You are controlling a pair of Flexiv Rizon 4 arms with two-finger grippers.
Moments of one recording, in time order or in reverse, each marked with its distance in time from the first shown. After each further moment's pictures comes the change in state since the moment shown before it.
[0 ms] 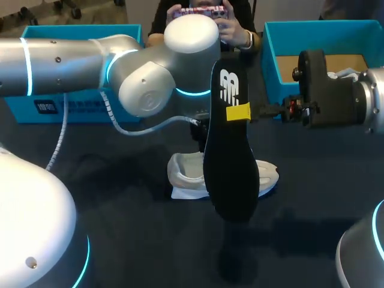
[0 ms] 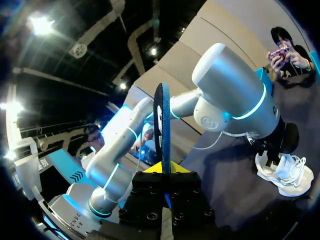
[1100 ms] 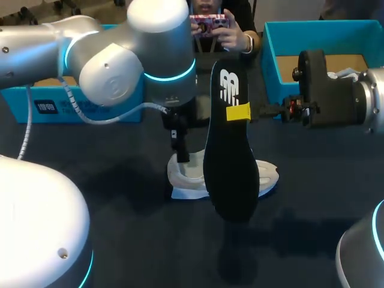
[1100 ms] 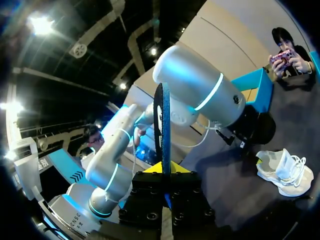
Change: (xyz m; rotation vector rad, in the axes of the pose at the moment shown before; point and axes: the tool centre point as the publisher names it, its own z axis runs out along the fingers) left arm 0.008 0.053 -0.072 -0.023 -0.048 0.021; right arm 0.000 0.000 0.000 0.000 0.000 0.000
